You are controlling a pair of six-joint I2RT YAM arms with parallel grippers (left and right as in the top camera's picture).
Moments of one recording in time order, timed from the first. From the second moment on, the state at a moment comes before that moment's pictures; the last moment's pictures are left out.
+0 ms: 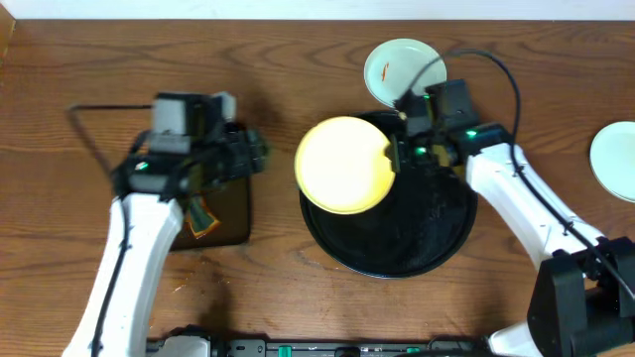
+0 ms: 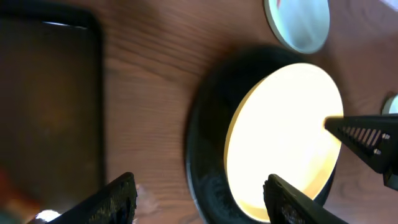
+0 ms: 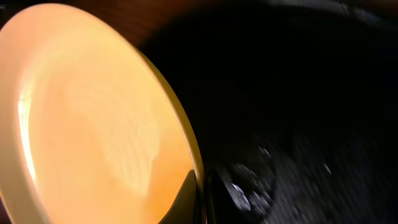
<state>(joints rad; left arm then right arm) -0.07 1.30 1.13 -0.81 0.38 -0.35 0.32 1.68 1.20 -0.57 -0.35 0.16</state>
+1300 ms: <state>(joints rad) 0.04 1.23 1.13 -0.91 0.32 -0.28 0.42 1.66 1.23 -0.73 0.21 0.10</state>
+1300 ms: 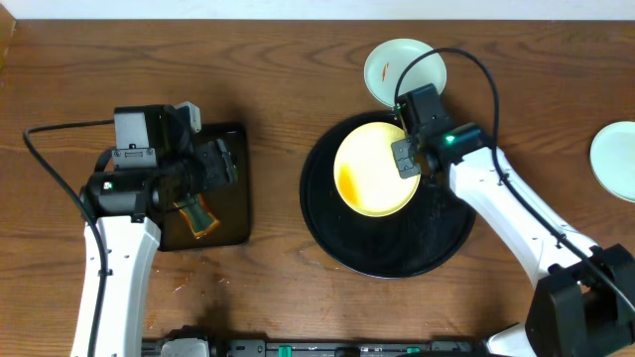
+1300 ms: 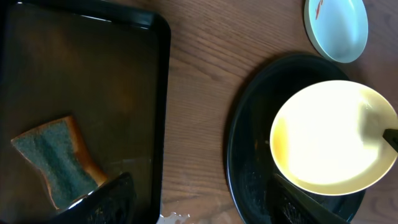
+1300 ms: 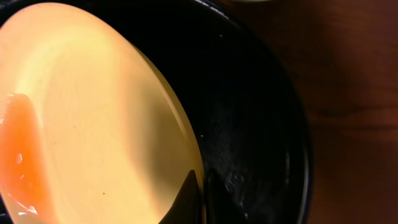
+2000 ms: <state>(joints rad) 0.04 1.26 1.13 -0.91 0.31 -0.28 0.70 1.55 1.23 -0.77 0.76 0.13</state>
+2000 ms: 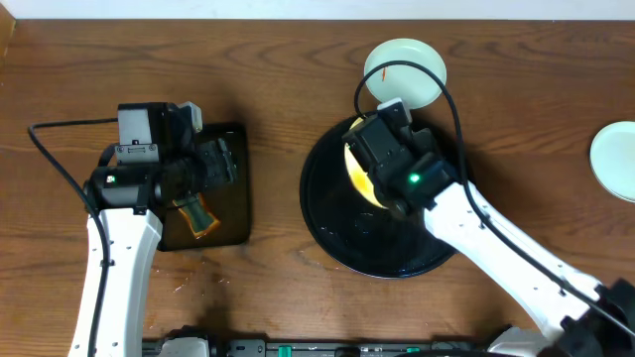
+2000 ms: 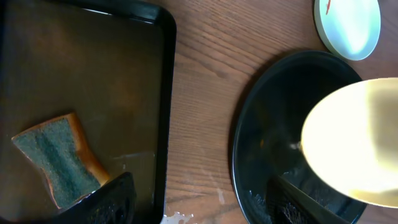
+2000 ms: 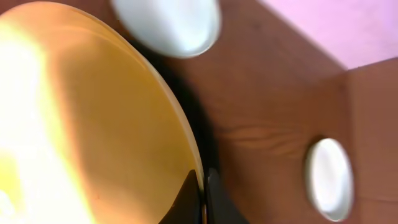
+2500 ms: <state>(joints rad) 0.04 1.26 1.13 -0.91 0.31 -0.28 0.85 1.49 1.23 -0.77 1.05 0.13</state>
